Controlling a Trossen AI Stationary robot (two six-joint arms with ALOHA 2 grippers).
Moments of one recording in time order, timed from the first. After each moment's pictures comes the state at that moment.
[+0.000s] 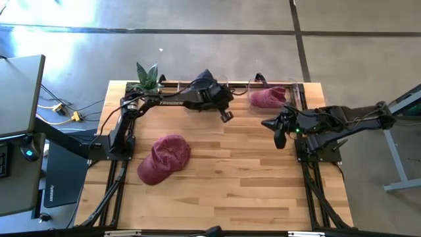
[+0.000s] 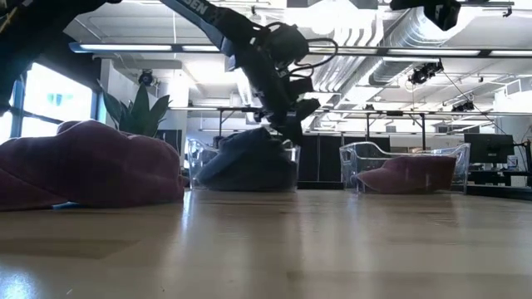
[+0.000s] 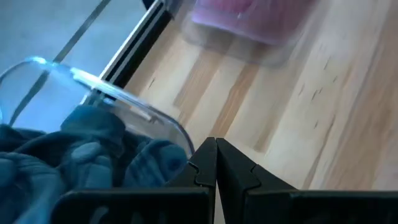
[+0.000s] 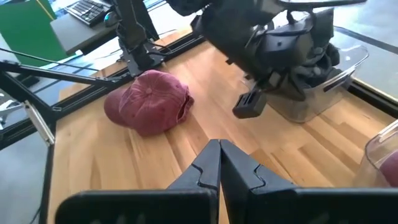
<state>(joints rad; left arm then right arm) 0.31 2.06 1.65 -0.37 -0.28 -0.03 0.20 0.81 0.97 -0.66 0.43 0.59</state>
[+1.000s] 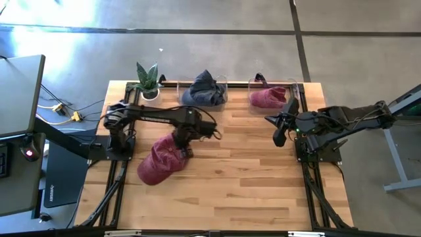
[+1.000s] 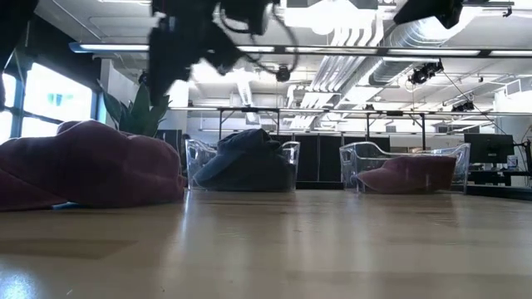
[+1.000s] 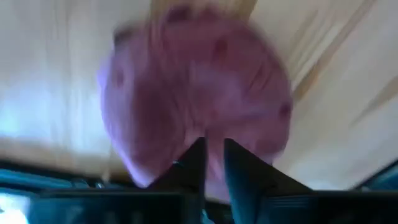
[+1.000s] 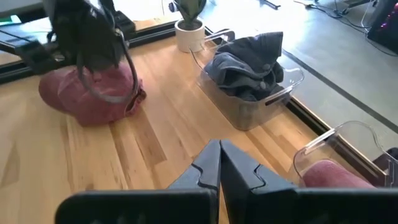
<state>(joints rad) 0.00 1.88 1.68 -1.57 0.11 -0.34 0.22 0.81 0.97 -0.75 0.60 0.44</state>
